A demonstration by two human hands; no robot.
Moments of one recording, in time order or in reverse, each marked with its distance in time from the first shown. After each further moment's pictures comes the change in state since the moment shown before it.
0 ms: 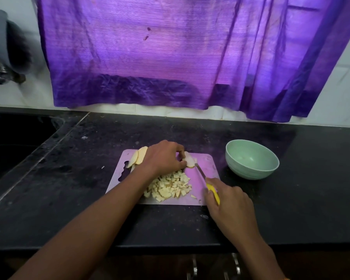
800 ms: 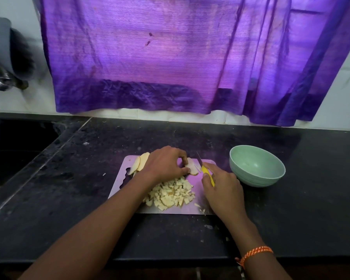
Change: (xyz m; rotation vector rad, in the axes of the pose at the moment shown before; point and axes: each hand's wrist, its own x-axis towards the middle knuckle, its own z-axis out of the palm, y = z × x) left_hand 0.004 -0.005 0.003 -0.017 0.007 0.043; right_hand 0.063 -0.007 0.027 0.112 0.077 0.057
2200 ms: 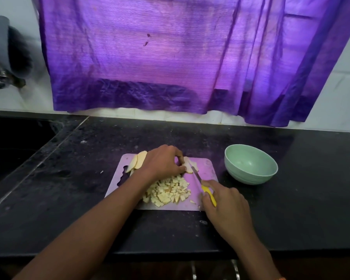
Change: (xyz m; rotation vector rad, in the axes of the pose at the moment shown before) left_hand 0.001 0.002 0.003 -0.038 -0.010 -0.048; right_hand -0.052 0.002 -0.032 -0.090 -0.083 -0.065
